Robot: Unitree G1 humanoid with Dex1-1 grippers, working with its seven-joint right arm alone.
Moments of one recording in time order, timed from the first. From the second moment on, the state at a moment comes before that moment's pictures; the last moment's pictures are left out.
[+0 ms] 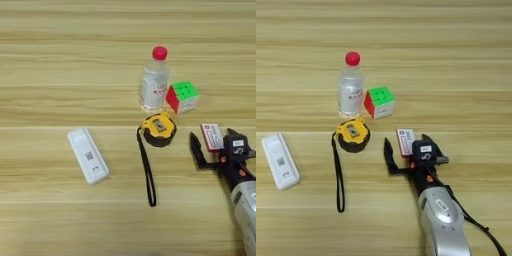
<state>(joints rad) 0.17 -0.13 -0.11 0.07 0.08 -0.09 0.25</state>
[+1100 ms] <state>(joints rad) 0.15 -0.13 -0.08 0.07 0.10 -0.05 0.25</state>
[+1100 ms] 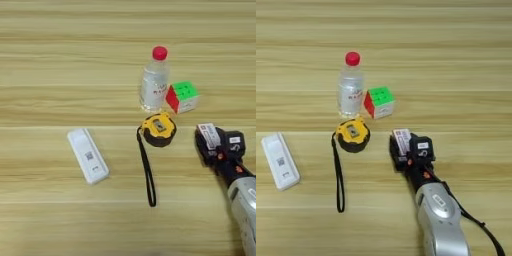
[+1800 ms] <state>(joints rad) 0.02 -0.13 -0.11 0.21 0.08 -0.05 0.19</state>
